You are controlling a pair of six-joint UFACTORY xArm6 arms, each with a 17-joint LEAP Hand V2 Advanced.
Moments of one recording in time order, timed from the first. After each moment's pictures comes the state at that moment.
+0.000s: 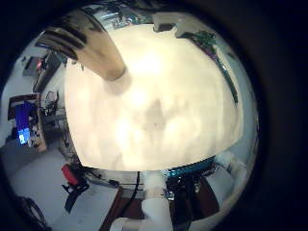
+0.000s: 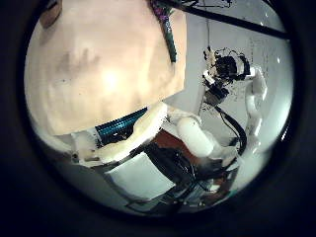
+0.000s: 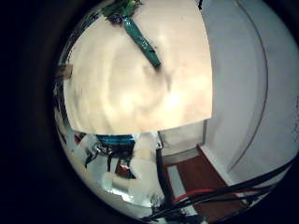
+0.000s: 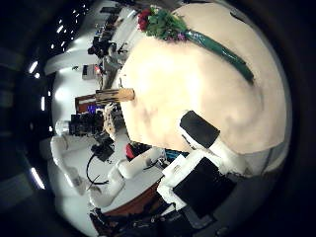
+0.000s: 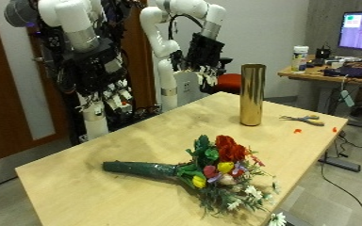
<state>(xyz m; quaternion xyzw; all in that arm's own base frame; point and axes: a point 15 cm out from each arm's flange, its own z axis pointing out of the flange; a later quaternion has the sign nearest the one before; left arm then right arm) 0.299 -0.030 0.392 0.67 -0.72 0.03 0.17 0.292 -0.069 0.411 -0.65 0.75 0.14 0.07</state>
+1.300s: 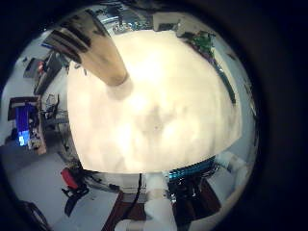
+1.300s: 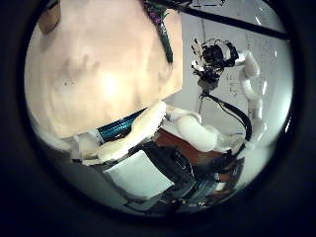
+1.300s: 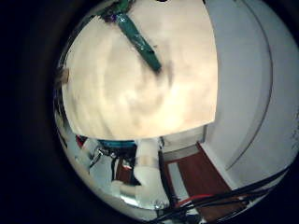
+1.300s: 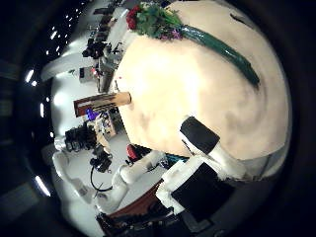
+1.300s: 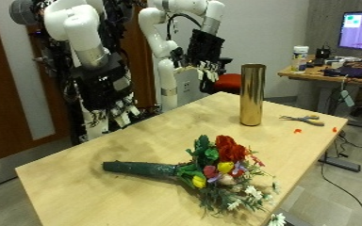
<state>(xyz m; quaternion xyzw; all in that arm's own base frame) 0.294 -0.018 0.389 0.65 -0.74 0.05 0.18 0.380 -0.080 0.342 -0.62 0.77 0.15 0.05</state>
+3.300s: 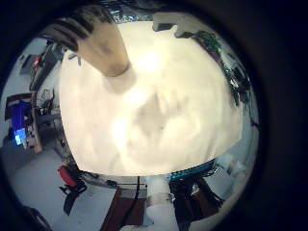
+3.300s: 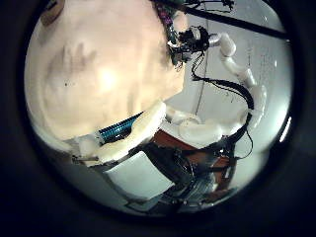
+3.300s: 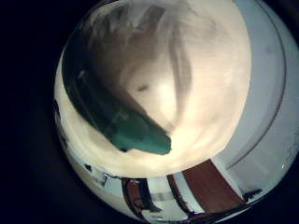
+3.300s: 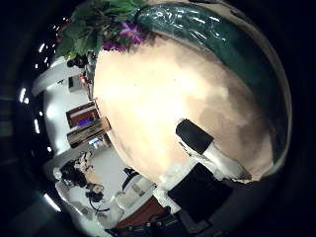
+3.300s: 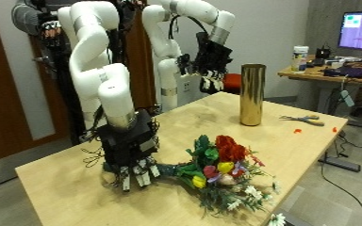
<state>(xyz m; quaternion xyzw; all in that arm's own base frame) 0.321 0.001 0.365 0.66 -0.73 0.03 0.20 0.473 -0.080 0.224 -0.60 0.78 0.16 0.01</state>
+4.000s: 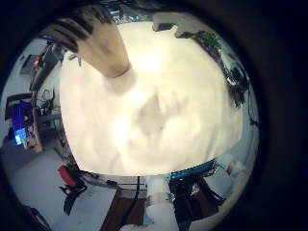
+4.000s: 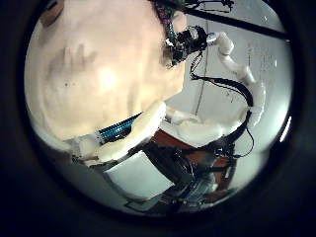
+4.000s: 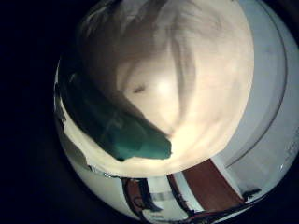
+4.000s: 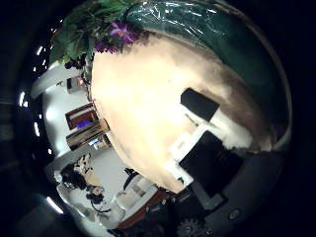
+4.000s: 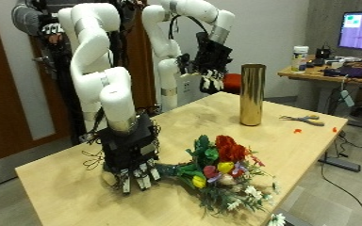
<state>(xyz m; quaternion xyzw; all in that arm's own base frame) 0.320 -0.001 0.368 0.66 -0.73 0.03 0.19 0.472 -0.081 0.212 -0.60 0.78 0.17 -0.01</state>
